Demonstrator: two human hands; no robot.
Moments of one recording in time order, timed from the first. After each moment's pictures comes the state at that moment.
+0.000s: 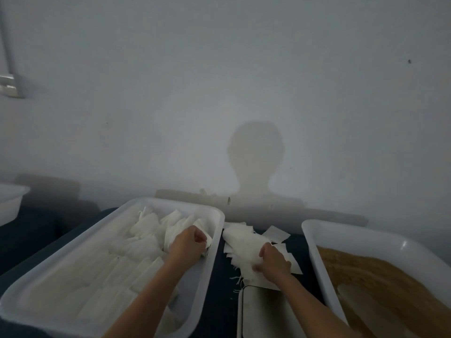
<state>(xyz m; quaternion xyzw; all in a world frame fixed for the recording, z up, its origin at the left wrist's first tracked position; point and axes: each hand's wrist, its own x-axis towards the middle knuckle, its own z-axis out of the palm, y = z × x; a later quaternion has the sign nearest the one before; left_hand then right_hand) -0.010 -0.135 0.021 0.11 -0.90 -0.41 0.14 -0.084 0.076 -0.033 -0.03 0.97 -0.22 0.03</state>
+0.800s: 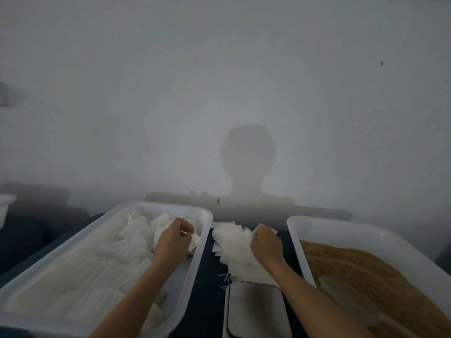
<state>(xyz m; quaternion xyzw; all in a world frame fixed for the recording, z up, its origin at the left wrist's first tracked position) 0.002 -0.124 0.029 0.09 -0.86 -0.45 0.23 -0.069 0.086 0.007 -0.06 0.96 -0.23 -0.17</state>
